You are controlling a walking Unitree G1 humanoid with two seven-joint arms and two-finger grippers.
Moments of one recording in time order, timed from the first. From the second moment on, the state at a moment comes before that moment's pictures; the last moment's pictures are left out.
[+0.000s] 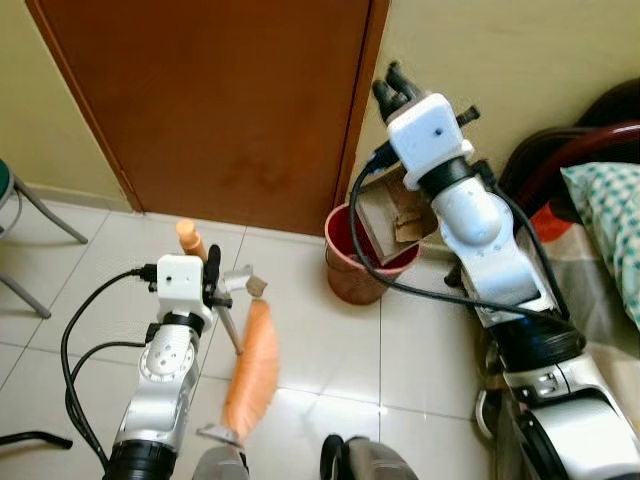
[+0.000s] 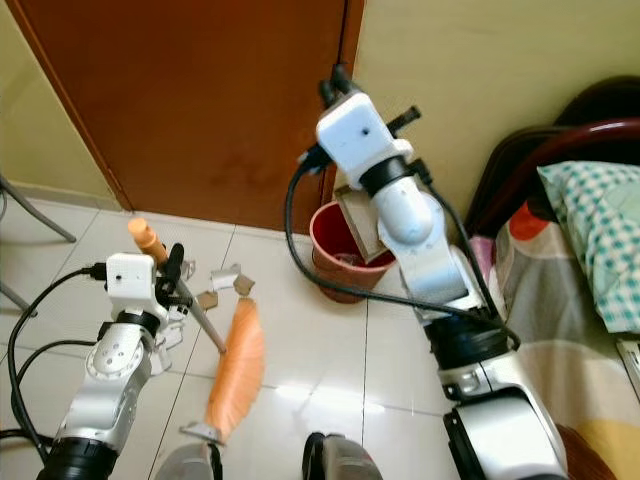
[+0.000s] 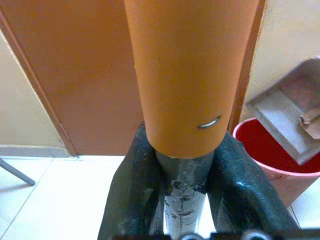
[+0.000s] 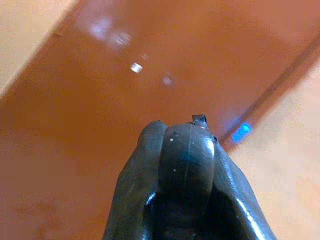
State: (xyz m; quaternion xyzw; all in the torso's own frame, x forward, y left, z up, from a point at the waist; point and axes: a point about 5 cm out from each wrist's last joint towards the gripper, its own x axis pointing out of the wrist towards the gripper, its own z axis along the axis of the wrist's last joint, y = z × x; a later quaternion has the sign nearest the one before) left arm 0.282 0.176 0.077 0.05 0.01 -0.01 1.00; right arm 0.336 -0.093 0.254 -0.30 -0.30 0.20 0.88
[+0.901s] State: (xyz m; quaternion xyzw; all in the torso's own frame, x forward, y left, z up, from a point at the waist) left arm 0.284 0.176 0.078 0.05 0.01 0.00 1.00; right arm 0.324 -0.072 0.323 -0.15 -0.42 0.18 0.88
